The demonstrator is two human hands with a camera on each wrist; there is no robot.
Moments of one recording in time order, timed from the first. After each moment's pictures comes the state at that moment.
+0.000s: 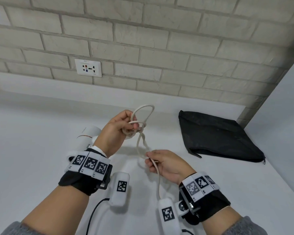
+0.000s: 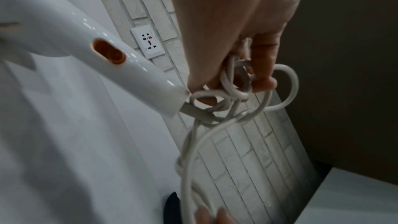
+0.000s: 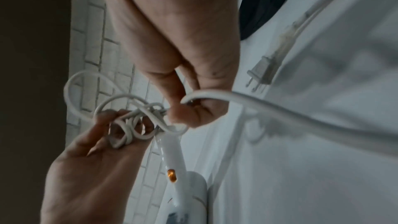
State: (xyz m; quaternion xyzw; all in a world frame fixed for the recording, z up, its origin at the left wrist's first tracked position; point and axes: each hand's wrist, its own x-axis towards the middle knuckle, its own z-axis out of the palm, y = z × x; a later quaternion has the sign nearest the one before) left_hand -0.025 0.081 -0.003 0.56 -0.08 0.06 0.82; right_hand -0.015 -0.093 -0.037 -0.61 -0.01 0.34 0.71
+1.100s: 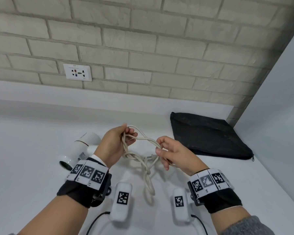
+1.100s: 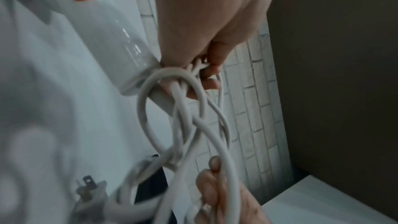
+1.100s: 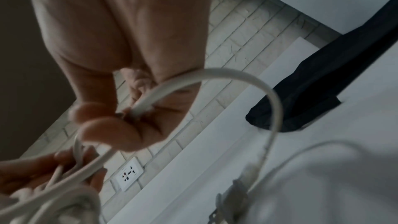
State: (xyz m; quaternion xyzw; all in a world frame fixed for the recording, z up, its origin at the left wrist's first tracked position) left_hand -0.016 0.053 -0.012 0.50 0.09 0.03 0.86; right_hand 0.001 -0.142 -0.016 -0.75 -0.23 0.20 0.59
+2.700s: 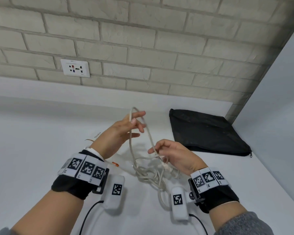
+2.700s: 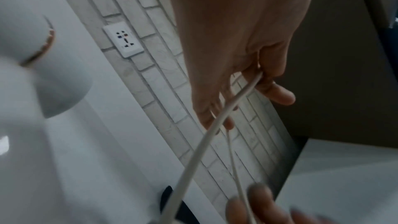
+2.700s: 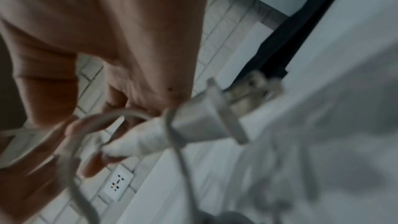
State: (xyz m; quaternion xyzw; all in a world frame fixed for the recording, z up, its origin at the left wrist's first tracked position) left_hand -0.028 0.058 -0.001 0.66 -0.14 0.00 0.74; right_hand 0.006 -0.151 -0.032 -0.65 -0.19 0.28 0.68
